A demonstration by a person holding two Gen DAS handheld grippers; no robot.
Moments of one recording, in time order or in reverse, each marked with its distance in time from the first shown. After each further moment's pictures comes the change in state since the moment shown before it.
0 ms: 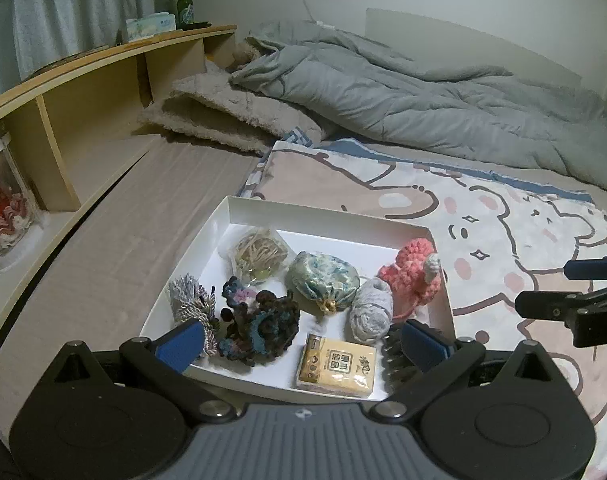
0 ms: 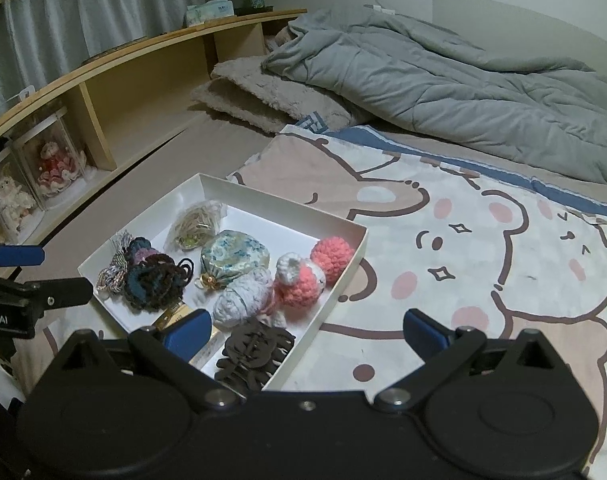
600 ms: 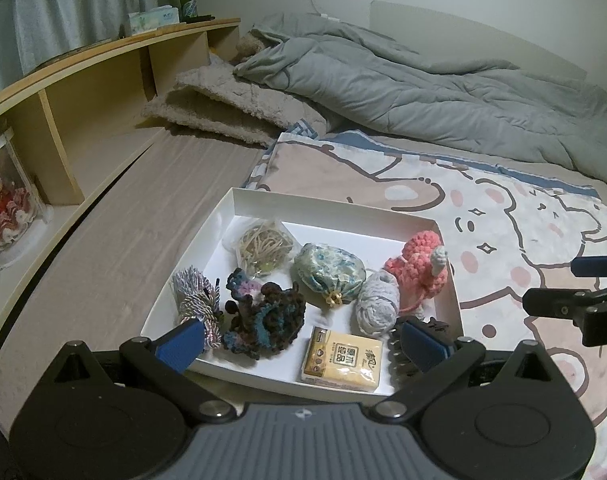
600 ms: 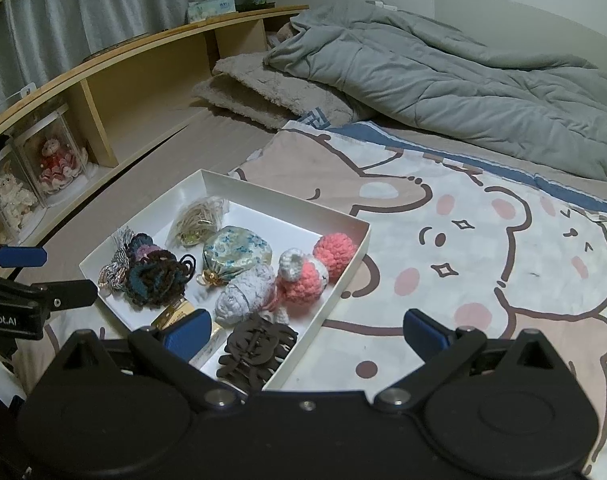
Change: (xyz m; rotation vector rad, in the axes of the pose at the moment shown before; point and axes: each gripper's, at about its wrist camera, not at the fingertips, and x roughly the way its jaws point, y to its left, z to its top) left arm 0.005 0.002 0.000 -0.002 0.019 0.013; right arm 0.001 0.001 0.000 -0.002 0.011 0.007
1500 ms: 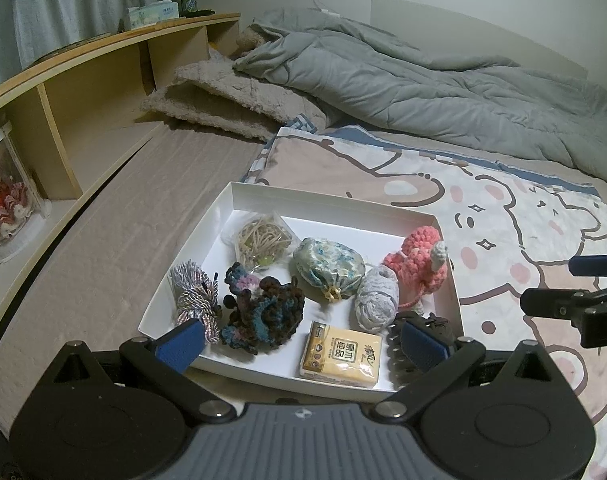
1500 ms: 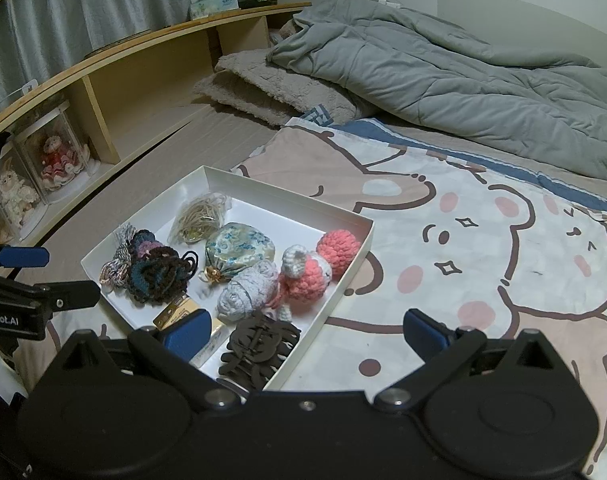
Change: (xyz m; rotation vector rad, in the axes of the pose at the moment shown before) left arm 0.003 0.001 -0.004 -0.004 0.013 -0.005; right arm 0.002 0.001 -0.001 -0.003 0.006 0.005
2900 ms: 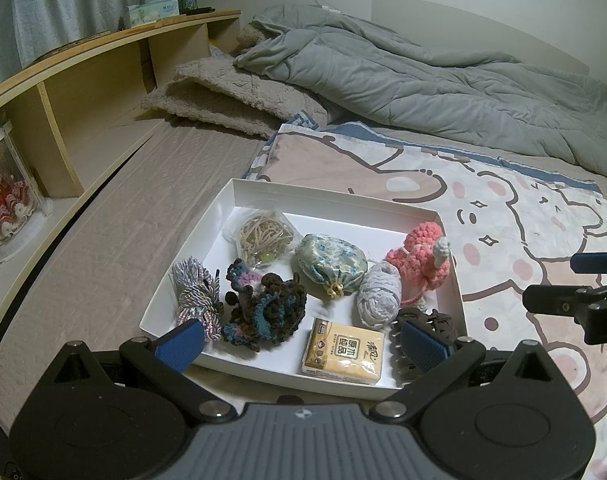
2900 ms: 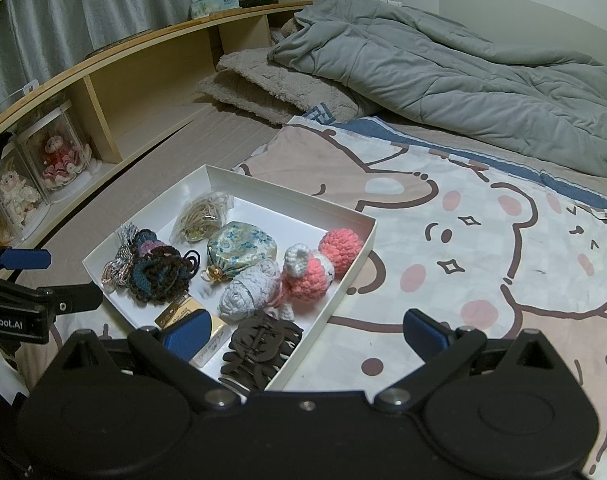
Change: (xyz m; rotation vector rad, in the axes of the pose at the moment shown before) left arm 0.002 0.002 -0.001 -0.001 0.007 0.002; right arm 0.001 0.002 -0.001 0.002 0.002 0.007
